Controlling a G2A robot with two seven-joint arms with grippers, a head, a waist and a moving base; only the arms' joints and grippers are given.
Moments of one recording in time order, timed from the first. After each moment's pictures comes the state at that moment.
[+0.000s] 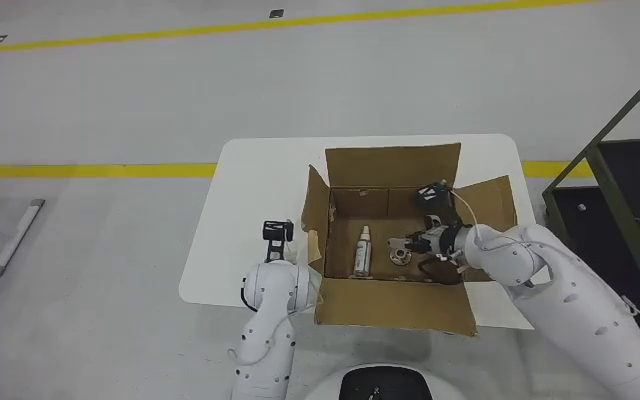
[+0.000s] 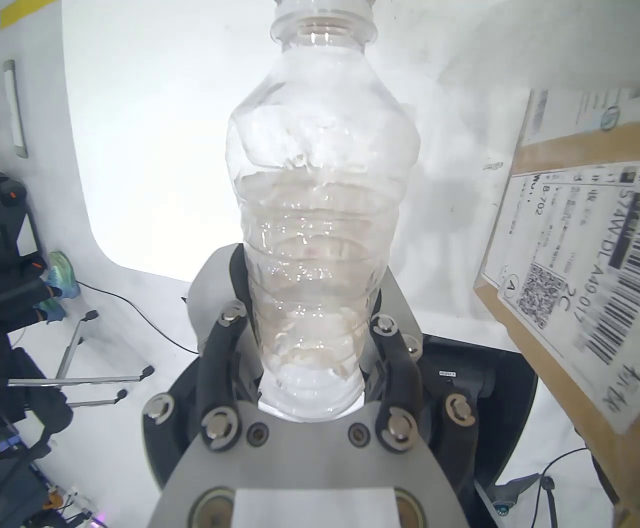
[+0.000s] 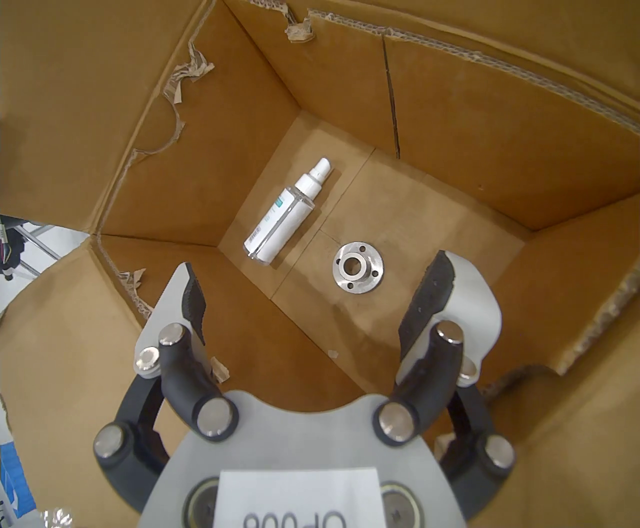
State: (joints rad) left arm 1.13 -1.61 -1.34 -1.61 1.88 0.06 -1.39; right arm -0.99 -1.06 1.08 -1.62 -0.60 -0.01 0.86
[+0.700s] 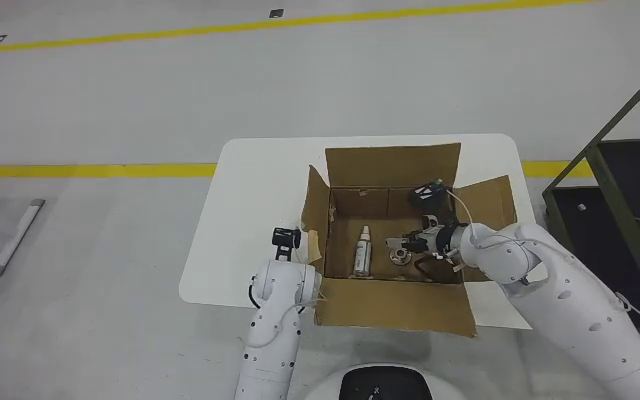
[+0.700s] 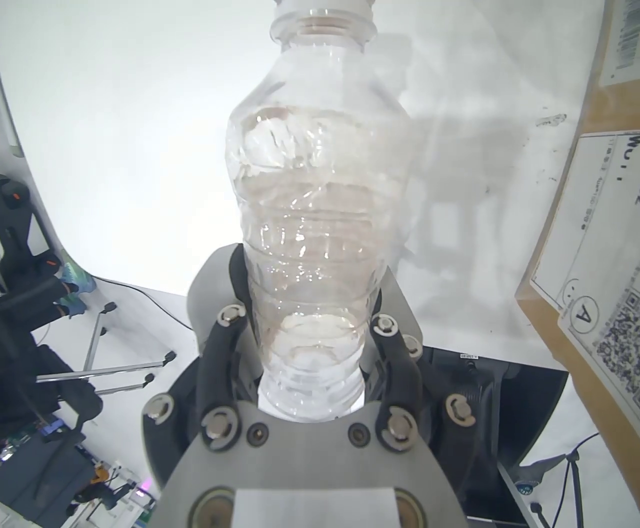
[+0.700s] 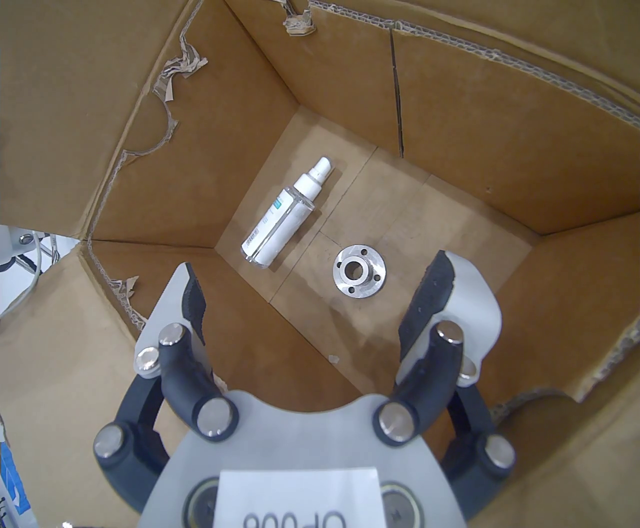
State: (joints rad) left arm 1.07 -1.62 -1.33 -1.44 1.87 0.04 -1.38; right arm -0.99 -1.06 1.08 -1.61 -0.60 -0.01 0.86
